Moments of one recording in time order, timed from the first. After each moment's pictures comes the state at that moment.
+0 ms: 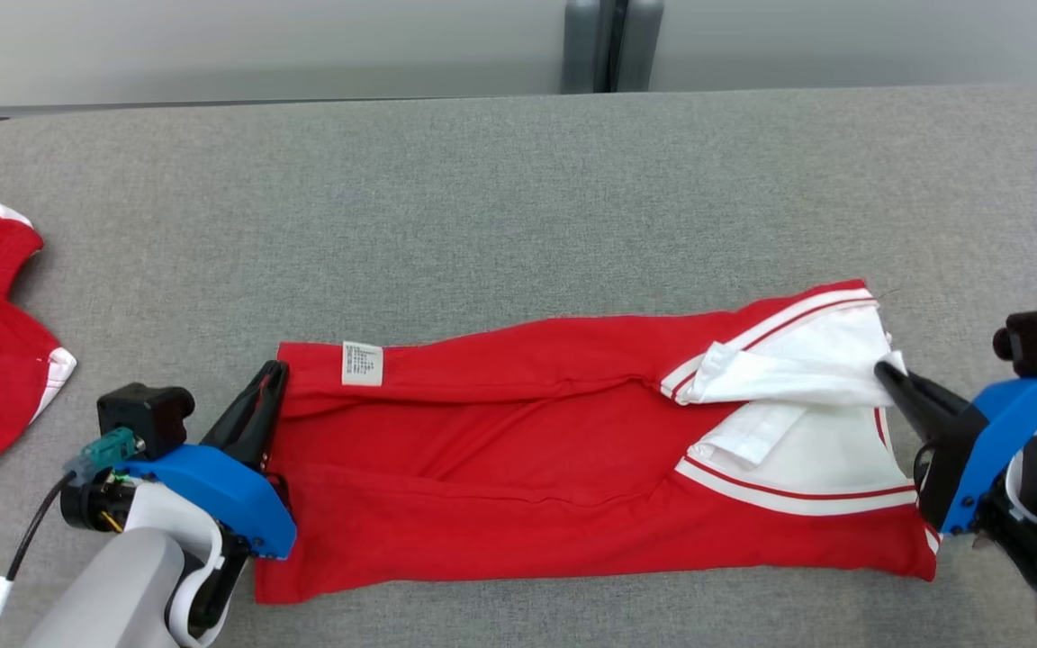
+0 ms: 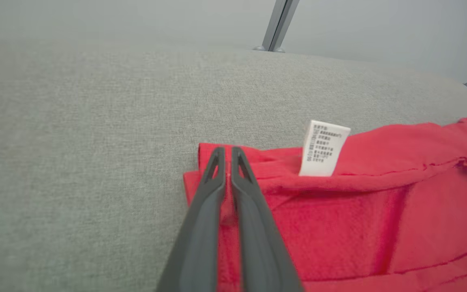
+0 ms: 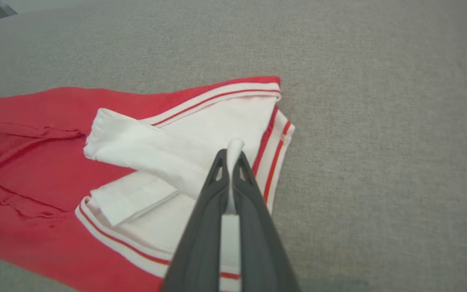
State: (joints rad) left arm -0.41 0.43 -0.58 0.49 -0.78 -0.10 -0.13; right arm -0.27 -0.35 0.03 0.09 0.51 0.13 0.56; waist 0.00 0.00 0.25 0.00
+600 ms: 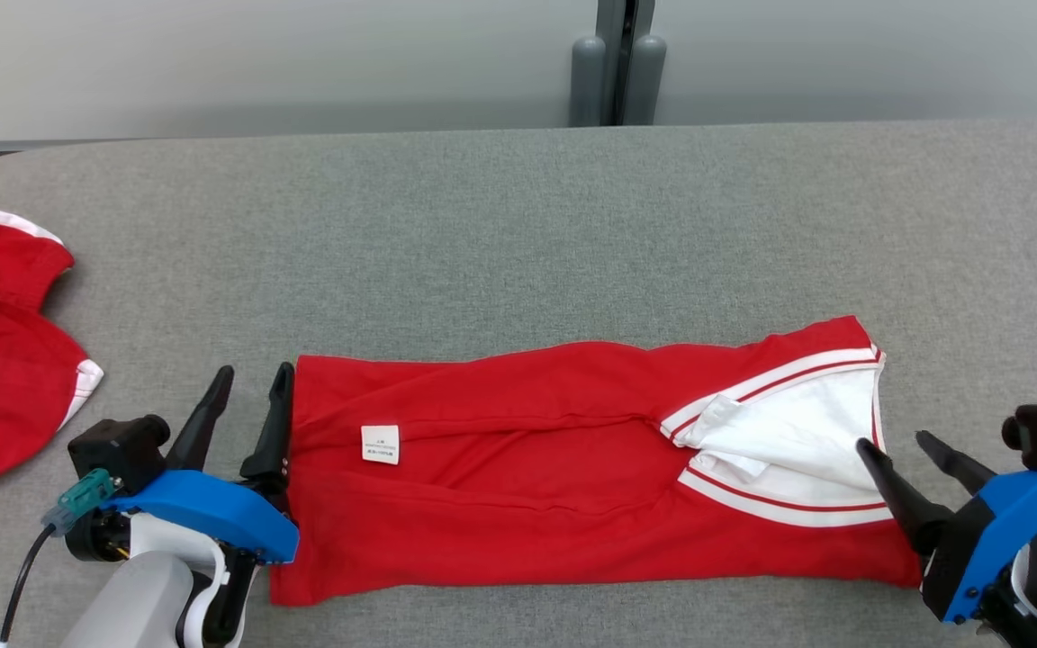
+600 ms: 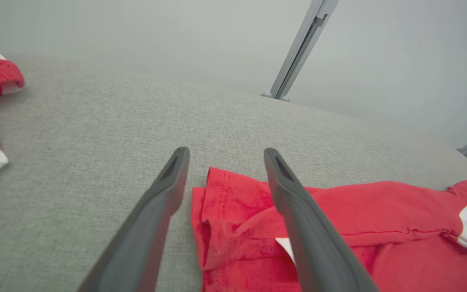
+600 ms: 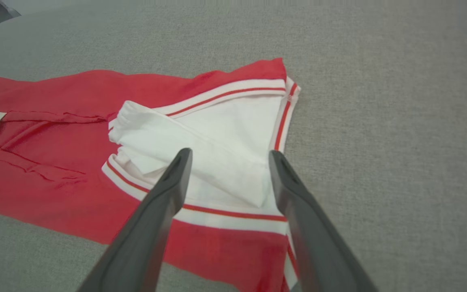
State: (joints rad) left arm -0.35 0.37 -0.50 0.50 -0.81 -0.09 -0.25; right arm -0.05 -0.28 -0.03 -0.06 0.46 0.13 0.54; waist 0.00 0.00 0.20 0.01
